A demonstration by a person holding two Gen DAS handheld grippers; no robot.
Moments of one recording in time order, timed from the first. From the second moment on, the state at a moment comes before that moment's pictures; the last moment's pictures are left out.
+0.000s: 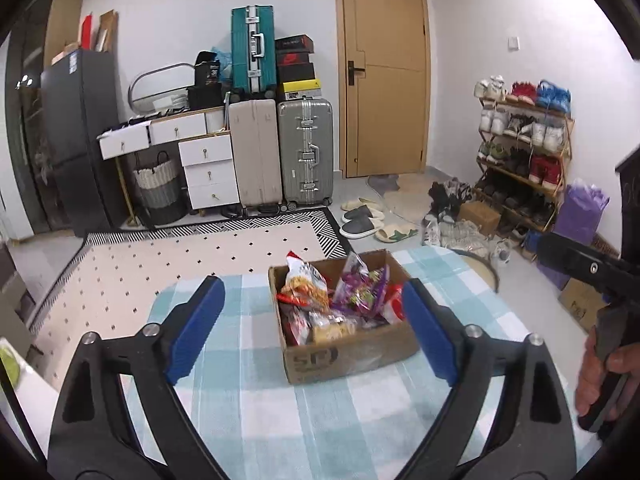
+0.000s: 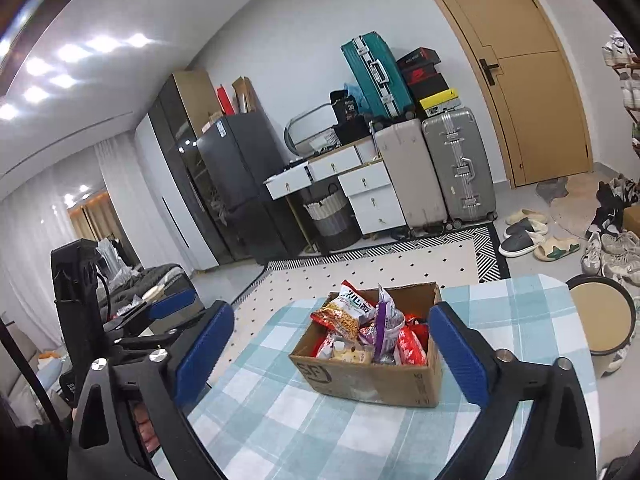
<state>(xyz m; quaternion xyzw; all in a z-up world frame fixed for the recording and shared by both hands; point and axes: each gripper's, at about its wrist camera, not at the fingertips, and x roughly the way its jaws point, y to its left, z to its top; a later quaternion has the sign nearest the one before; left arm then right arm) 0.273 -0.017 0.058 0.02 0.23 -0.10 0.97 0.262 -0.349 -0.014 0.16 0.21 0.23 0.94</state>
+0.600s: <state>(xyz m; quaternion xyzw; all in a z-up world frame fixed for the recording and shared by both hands) 0.116 0.053 0.011 0.02 0.15 -0.05 0.99 0.099 -0.346 -0.046 0.07 0.09 0.19 0.98</state>
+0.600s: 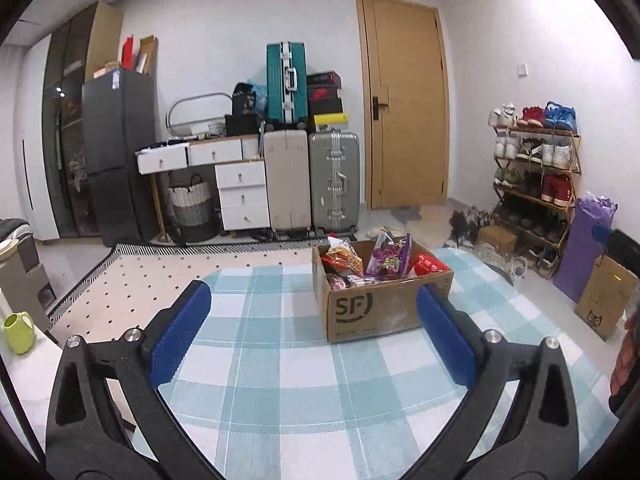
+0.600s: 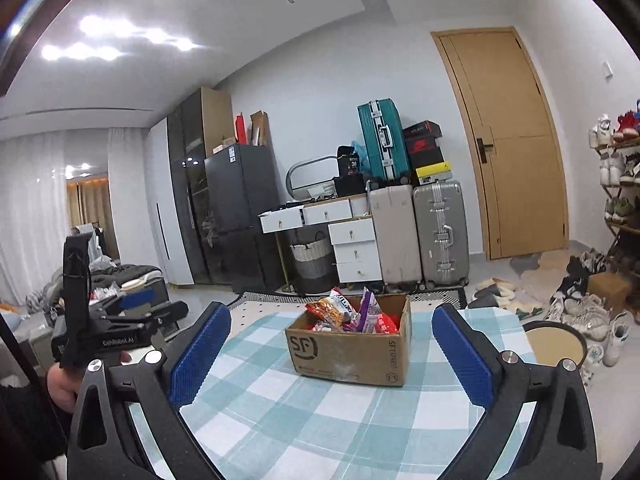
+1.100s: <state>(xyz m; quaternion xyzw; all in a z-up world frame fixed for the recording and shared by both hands) 0.121 0.079 -0.096 -0.03 0.18 0.00 0.98 0.109 -0.335 -0.141 0.03 0.15 0.14 0.98</state>
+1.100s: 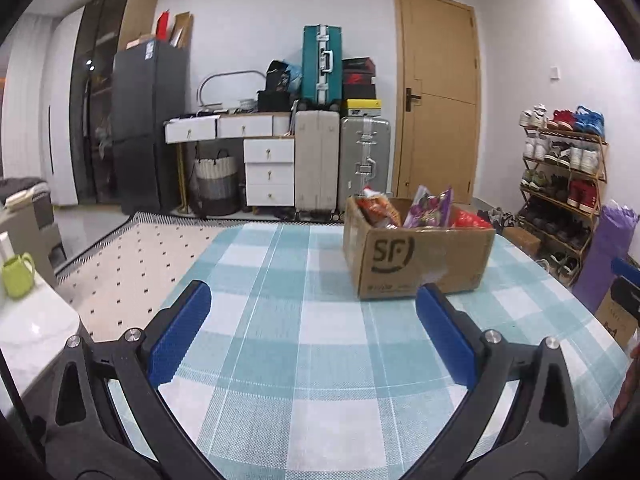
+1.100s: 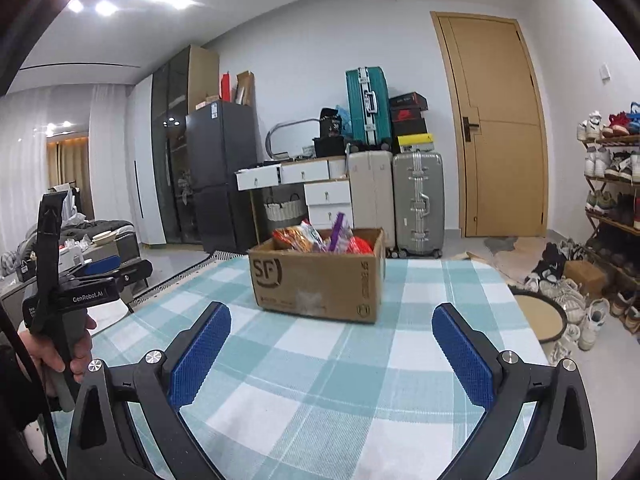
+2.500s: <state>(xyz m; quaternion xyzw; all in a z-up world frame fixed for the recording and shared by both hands) 0.145 0.056 -0.131 -0.01 0.15 -0.03 0.99 0.129 -0.353 -0.167 0.05 0.18 0.12 0.97</state>
